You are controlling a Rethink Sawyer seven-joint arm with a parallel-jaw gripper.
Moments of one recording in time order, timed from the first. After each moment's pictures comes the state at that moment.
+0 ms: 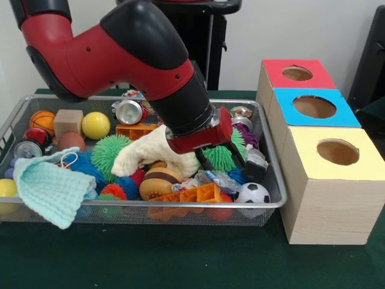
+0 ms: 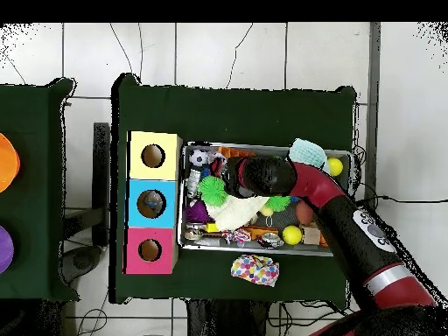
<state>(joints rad) -0.85 -0.29 0.77 1.58 -0.40 0.65 1.86</state>
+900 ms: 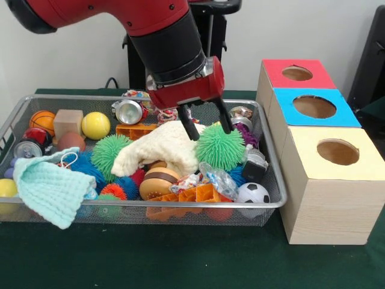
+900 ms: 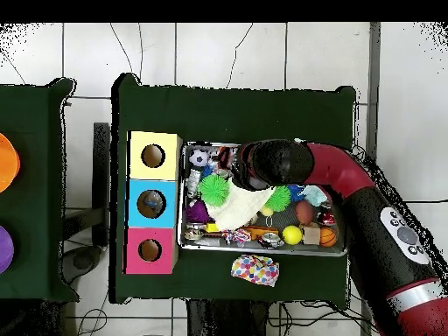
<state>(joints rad) -0.82 -0.53 0.76 1.58 -0.35 0.81 1.86</state>
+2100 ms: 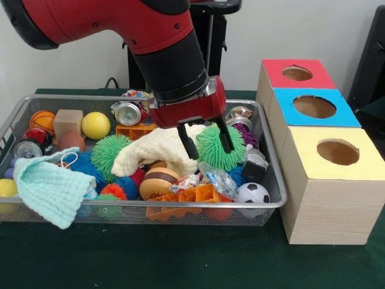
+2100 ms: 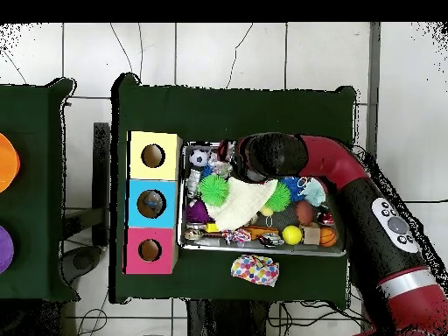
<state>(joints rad) -0.79 -0.47 0.76 1.49 -0.41 0.81 1.86</state>
